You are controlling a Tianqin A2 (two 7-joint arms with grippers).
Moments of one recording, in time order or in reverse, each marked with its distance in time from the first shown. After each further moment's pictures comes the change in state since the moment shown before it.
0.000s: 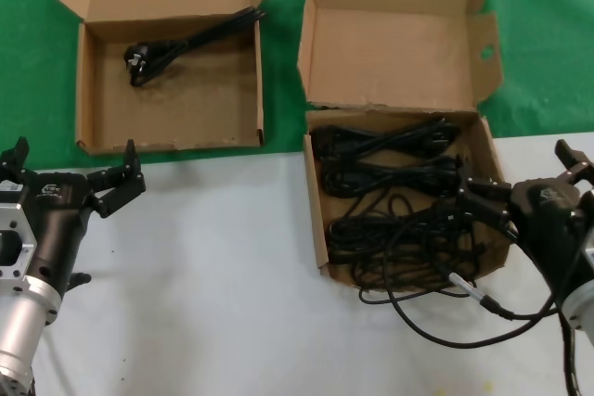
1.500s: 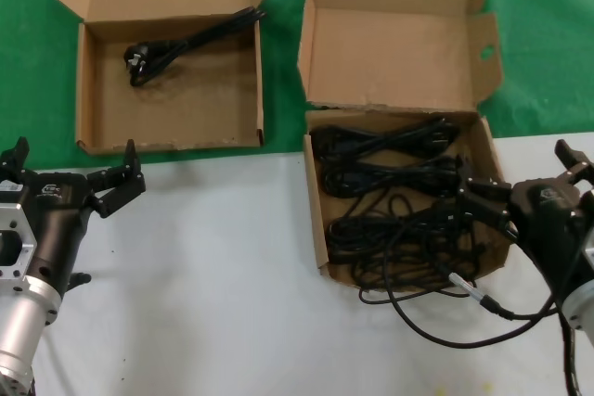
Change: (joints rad) left arm 0.000 0.000 0.000 0.000 0.000 0.000 0.000; right arm 0.000 0.000 0.000 0.000 0.000 0.000 0.000
